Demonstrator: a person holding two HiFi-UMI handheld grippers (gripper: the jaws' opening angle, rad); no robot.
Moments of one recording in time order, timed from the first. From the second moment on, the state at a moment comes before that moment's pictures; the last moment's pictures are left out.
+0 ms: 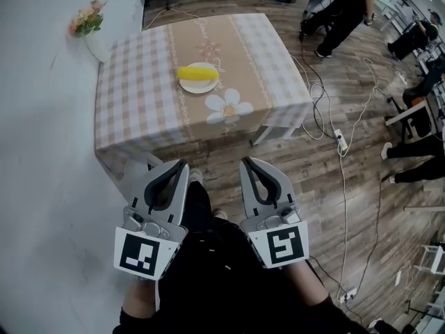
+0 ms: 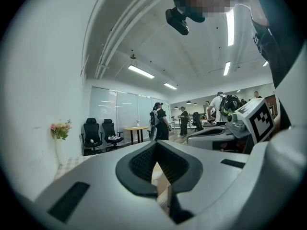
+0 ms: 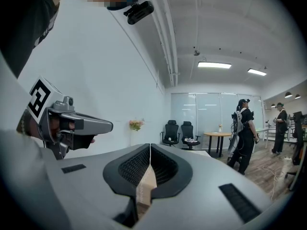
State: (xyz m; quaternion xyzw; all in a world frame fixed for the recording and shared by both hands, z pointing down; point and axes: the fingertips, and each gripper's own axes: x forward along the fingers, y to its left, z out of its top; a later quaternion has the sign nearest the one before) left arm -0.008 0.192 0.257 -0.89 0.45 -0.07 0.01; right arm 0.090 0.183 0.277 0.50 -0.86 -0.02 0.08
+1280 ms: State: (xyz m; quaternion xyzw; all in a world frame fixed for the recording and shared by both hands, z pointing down) left arm -0.008 0.057 0.291 -0.91 0.40 -0.10 -0.01; right arm 0.091 0.065 0.314 0.53 -0.84 0.01 0.12
